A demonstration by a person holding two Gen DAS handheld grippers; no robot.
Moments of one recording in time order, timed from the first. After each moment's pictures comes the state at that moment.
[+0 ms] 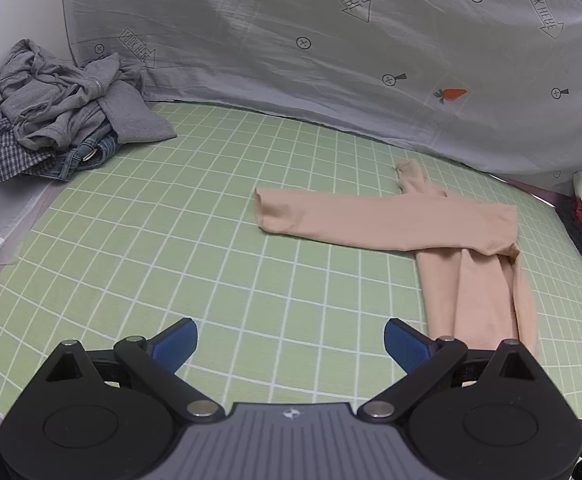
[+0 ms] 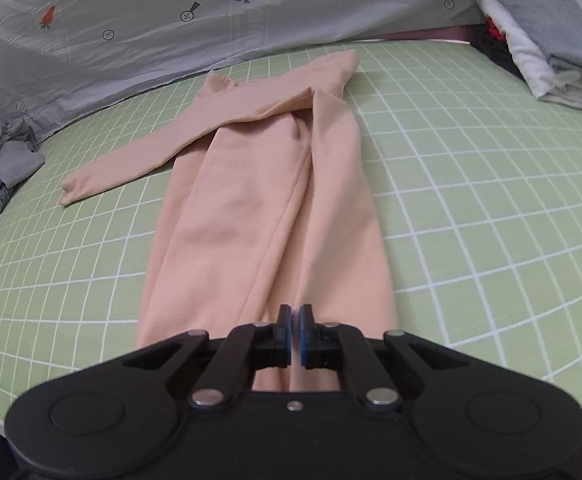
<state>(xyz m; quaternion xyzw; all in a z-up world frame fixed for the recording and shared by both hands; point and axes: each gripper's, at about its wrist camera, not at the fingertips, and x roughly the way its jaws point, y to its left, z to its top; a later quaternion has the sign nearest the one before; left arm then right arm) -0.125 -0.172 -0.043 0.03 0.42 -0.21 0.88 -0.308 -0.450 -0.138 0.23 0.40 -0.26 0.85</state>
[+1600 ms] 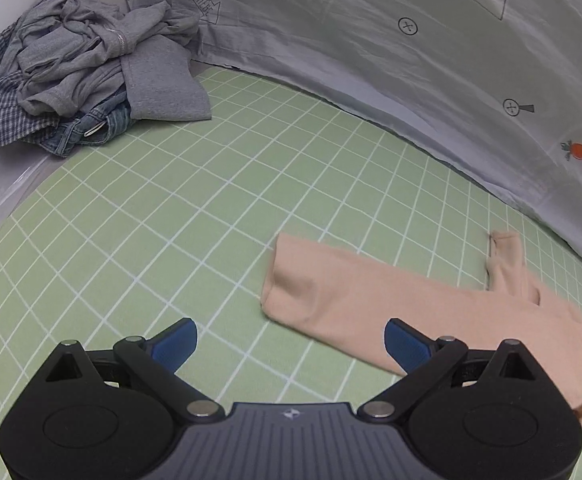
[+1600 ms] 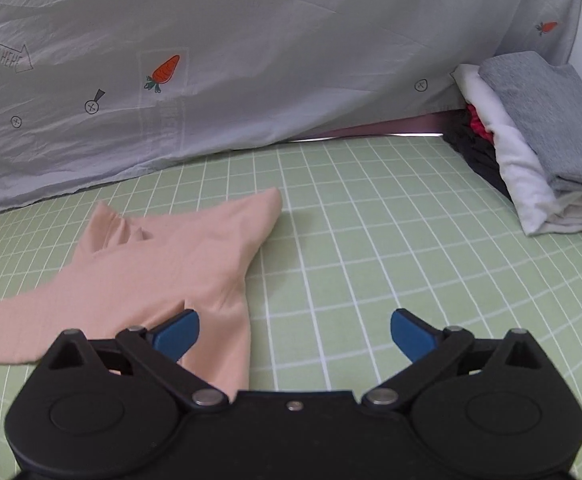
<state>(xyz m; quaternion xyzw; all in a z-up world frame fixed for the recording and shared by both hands) 0.029 -0.273 -0.084 -0.03 0.49 -0.06 0.87 -0.178 -0.630 -0.096 0.15 0.36 -0.33 0.86</state>
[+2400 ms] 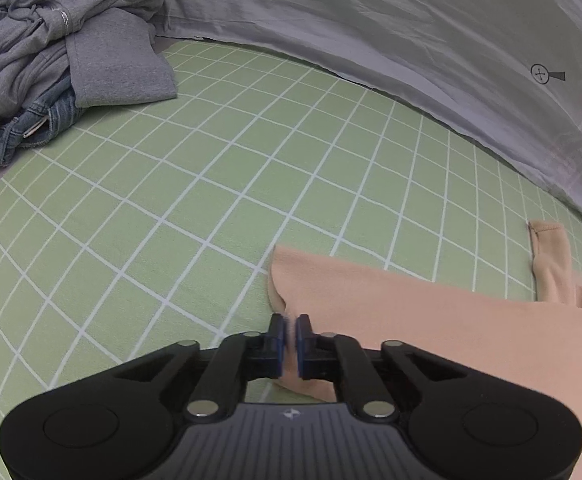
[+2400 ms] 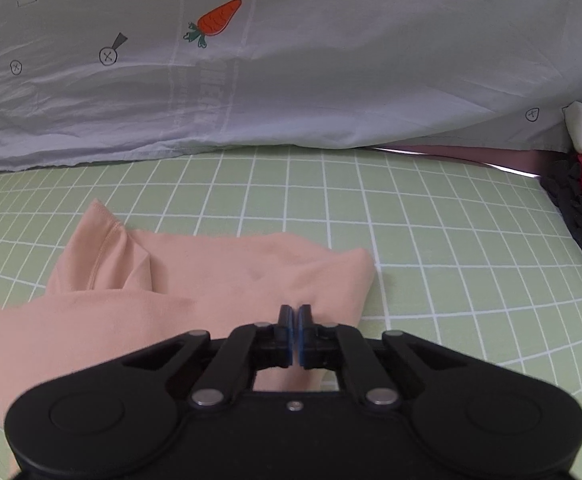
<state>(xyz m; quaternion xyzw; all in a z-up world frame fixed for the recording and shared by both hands) 0.080 -0.284 -0.139 -0.02 0.50 -0.10 0.86 -0.067 -0.653 -0.128 0.10 0.39 -0.26 0.88</state>
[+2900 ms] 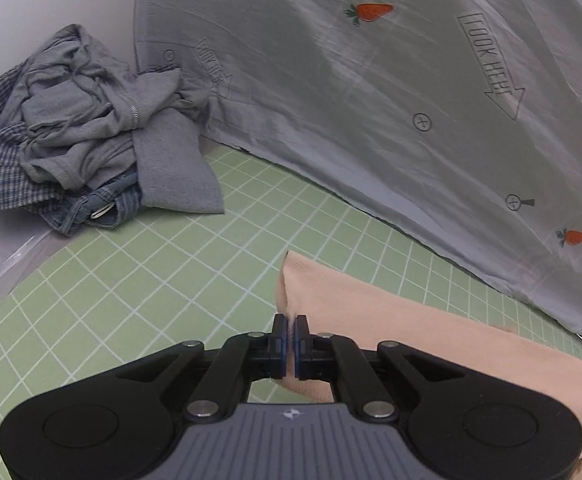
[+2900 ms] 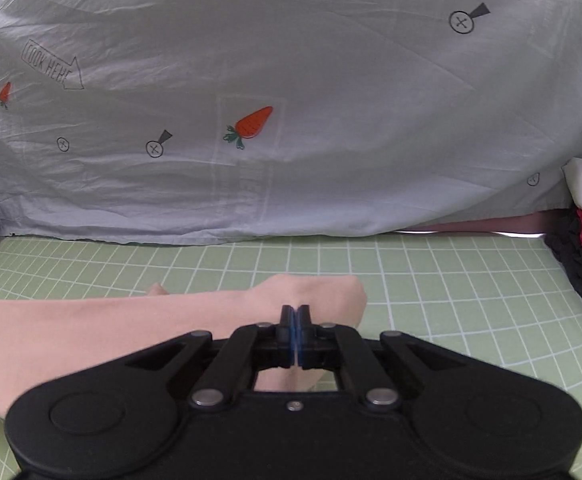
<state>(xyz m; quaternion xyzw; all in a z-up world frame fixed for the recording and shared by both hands) 0.059 -0.229 -0.058 -0.07 0.41 -0.06 0.91 -0.070 -0.631 -0.076 0.09 0.31 -0.22 0.92</state>
